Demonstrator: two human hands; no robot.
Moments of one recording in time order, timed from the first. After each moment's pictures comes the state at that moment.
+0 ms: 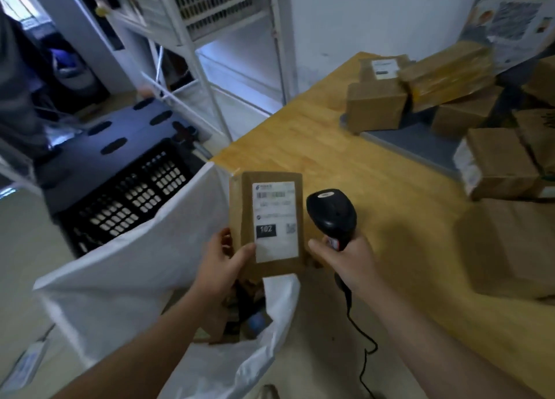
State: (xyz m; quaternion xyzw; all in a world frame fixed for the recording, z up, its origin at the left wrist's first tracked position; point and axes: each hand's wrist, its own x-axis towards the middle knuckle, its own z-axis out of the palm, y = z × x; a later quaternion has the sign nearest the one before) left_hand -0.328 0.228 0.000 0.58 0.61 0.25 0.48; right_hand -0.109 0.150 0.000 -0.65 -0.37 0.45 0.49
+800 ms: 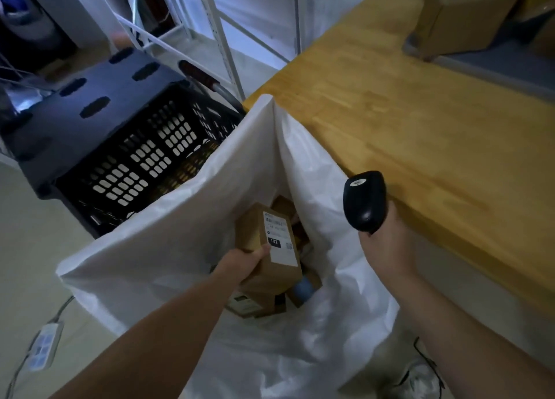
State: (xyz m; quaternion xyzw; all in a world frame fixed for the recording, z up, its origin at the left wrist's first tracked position) left_hand -0.476 0.314 -0.163 0.49 0.72 -0.09 0.48; right_hand -0.238 0.201 -0.112 -0.84 -0.36 0.22 0.34
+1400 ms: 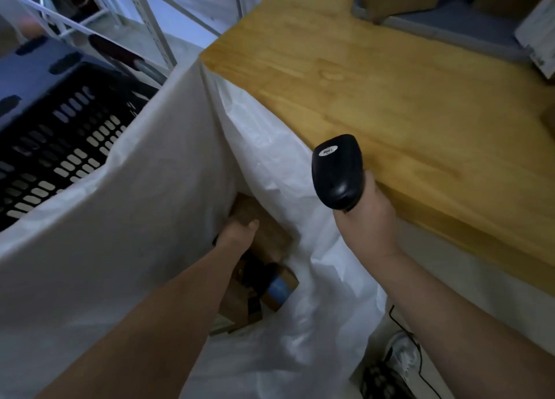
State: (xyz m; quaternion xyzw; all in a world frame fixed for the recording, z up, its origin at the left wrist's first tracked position) left_hand -0.383 0.352 -0.253 0.61 0.65 -0.07 0.44; right_hand -0.220 0.205 -0.136 -0.82 -0.40 0.10 0.39
